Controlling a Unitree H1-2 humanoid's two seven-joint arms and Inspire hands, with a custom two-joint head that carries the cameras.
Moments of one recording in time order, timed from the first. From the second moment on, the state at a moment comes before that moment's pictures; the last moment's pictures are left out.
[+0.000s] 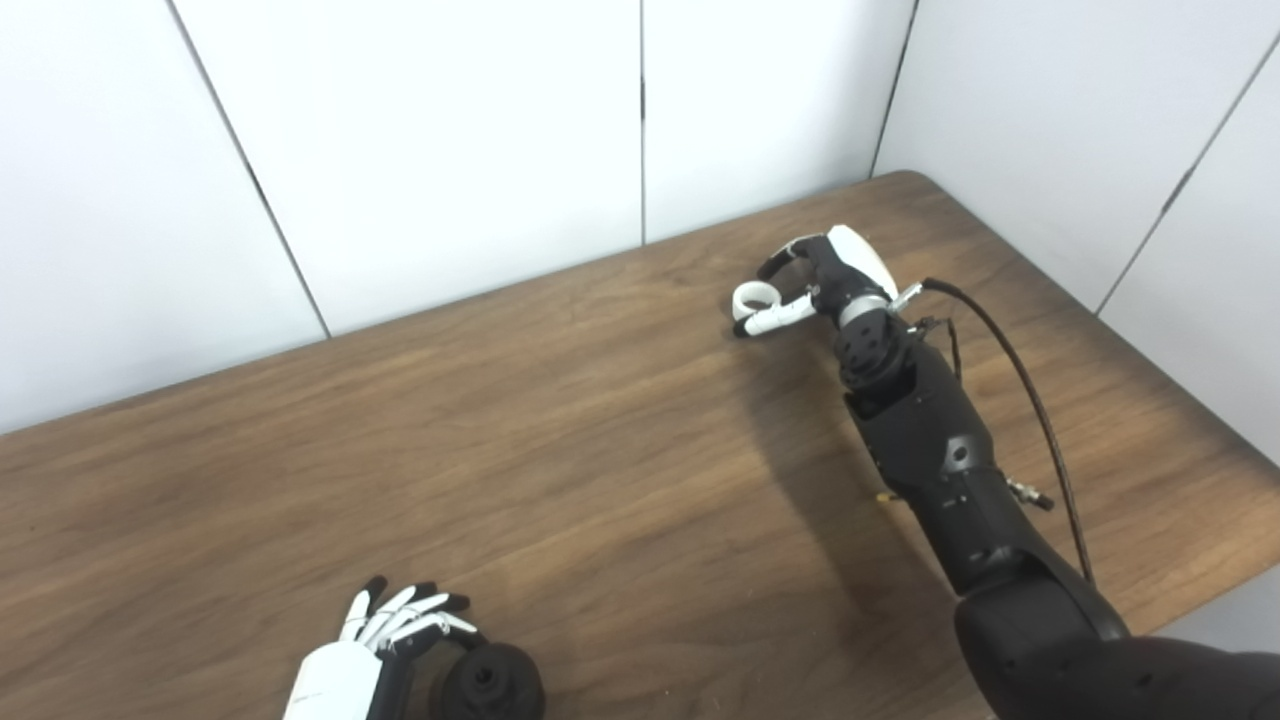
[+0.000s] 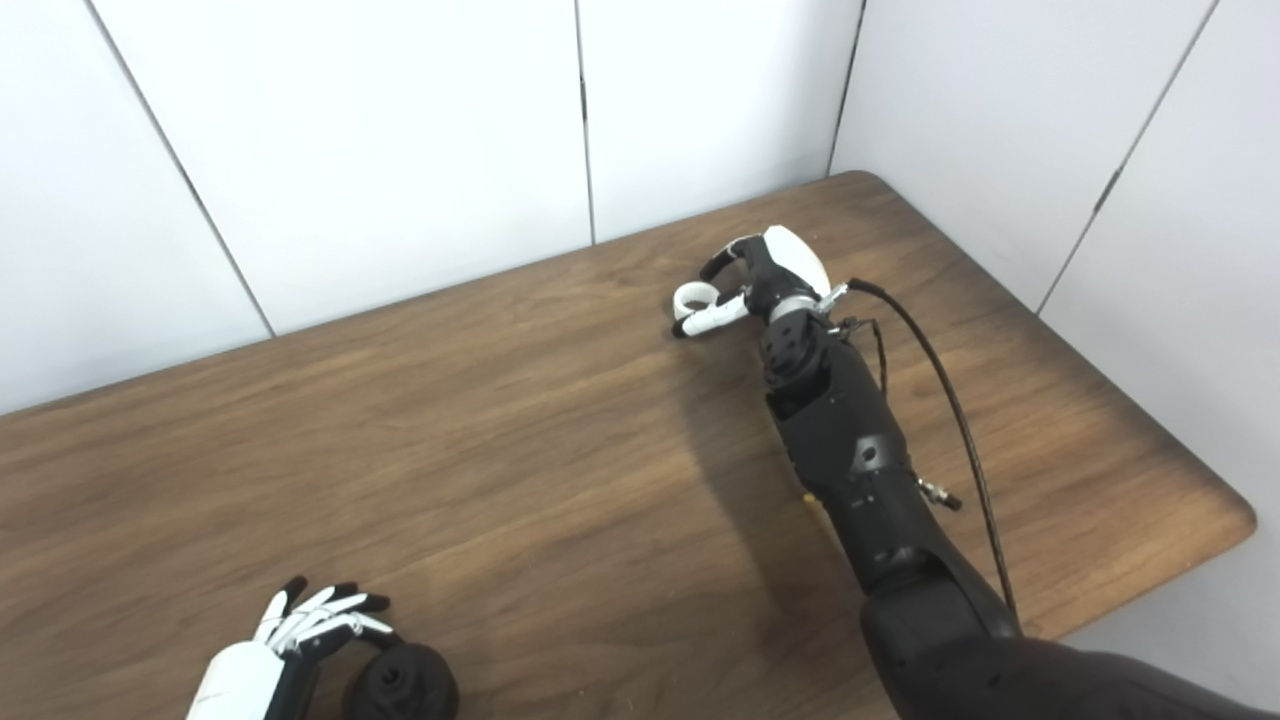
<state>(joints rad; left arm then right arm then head) 0.16 0.21 -0.34 -0.27 0.82 -0.09 -0.08 -0.50 -0.35 -0.15 0.32 -0.64 0.47 0.09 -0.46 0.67</state>
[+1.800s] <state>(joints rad) 0.16 0.20 -0.34 -0.30 0.83 -0.06 -0.10 -0.50 -0.38 -0.10 0.33 -0.68 0.47 0.10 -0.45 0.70</state>
